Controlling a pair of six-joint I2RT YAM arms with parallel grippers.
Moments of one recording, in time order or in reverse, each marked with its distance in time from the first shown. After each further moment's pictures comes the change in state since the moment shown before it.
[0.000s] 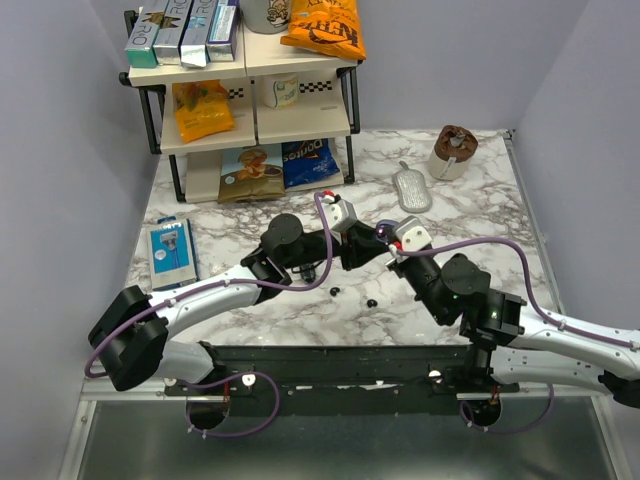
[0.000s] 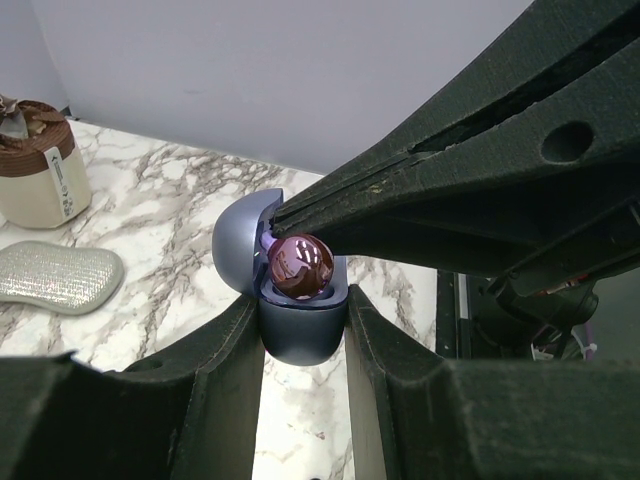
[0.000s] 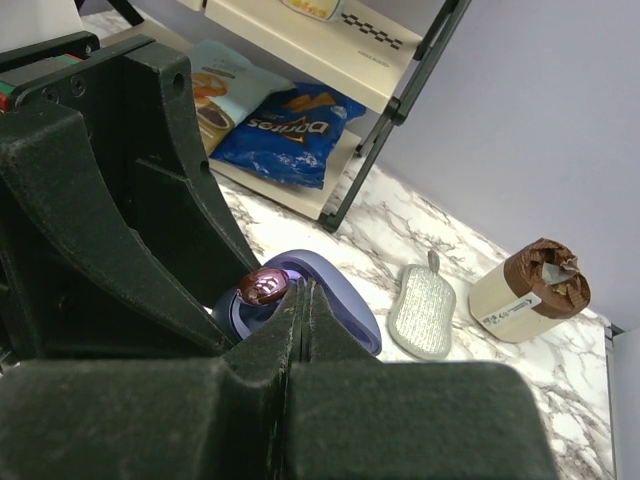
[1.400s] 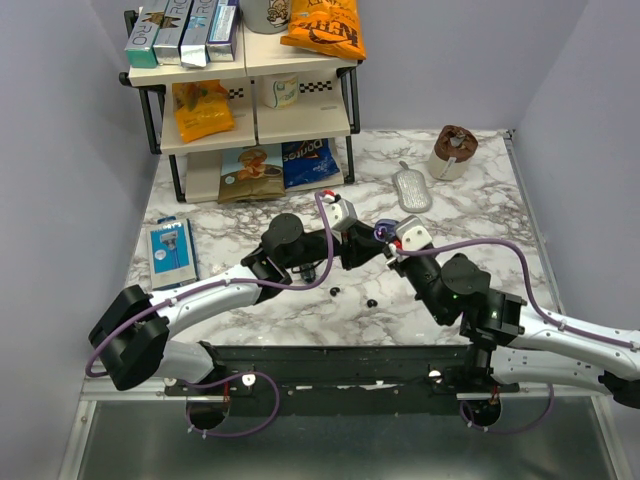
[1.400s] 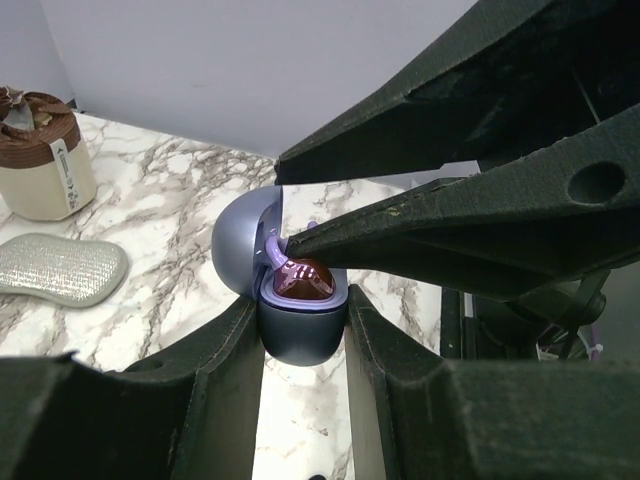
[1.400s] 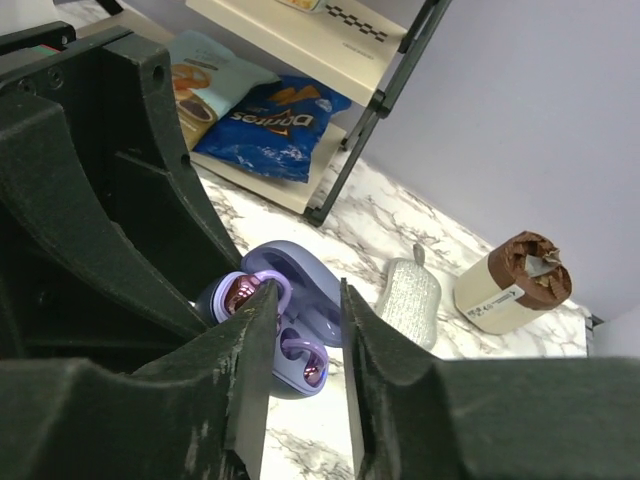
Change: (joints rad) left arm -0.003 0.005 0.000 -0.006 -0.008 0.001; right arm -0.002 -0.001 -0.003 -0.004 0.013 -0.008
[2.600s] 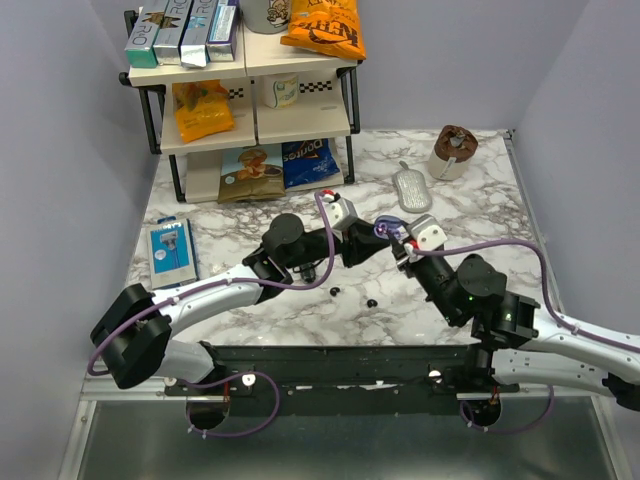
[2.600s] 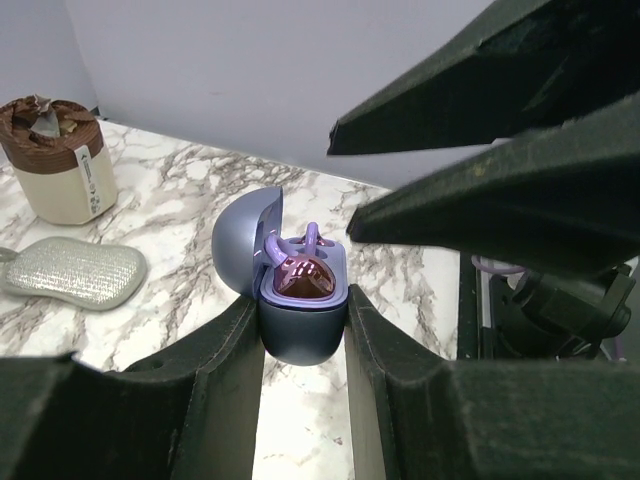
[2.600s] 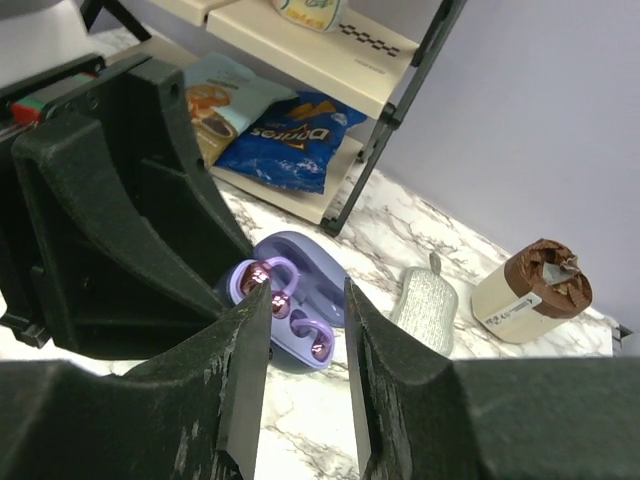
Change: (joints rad) left arm 0.000 0.011 0.000 0.019 -0.036 0.016; right arm 0.002 -0.060 0.013 -0.042 -0.026 0.027
